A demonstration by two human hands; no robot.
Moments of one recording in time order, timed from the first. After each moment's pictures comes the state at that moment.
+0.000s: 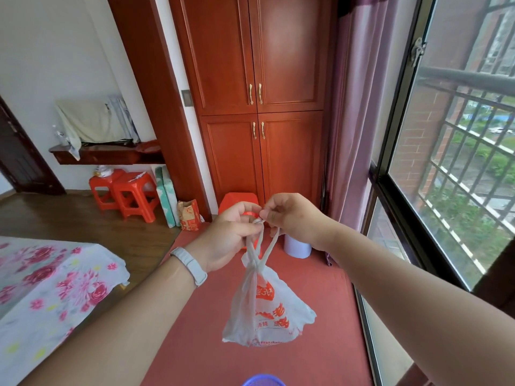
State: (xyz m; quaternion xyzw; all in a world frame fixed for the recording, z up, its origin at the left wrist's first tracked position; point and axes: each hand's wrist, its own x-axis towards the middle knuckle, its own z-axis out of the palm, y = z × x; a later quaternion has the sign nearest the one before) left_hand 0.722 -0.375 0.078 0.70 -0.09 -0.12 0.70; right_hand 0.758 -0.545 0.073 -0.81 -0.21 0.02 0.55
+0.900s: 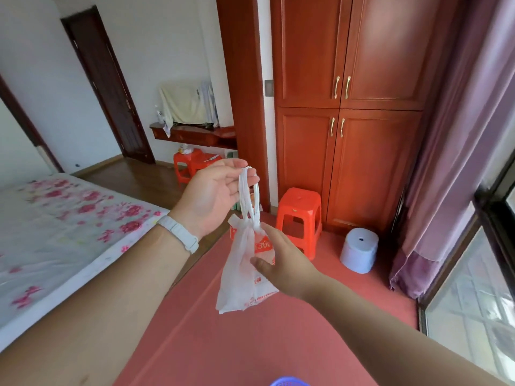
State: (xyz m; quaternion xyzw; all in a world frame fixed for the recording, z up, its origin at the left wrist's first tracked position) left_hand 0.706 -0.260 0.136 0.57 0.01 0.12 0.81; right_hand 0.744 -0.417 -0.011 -0.83 -0.36 0.00 0.42
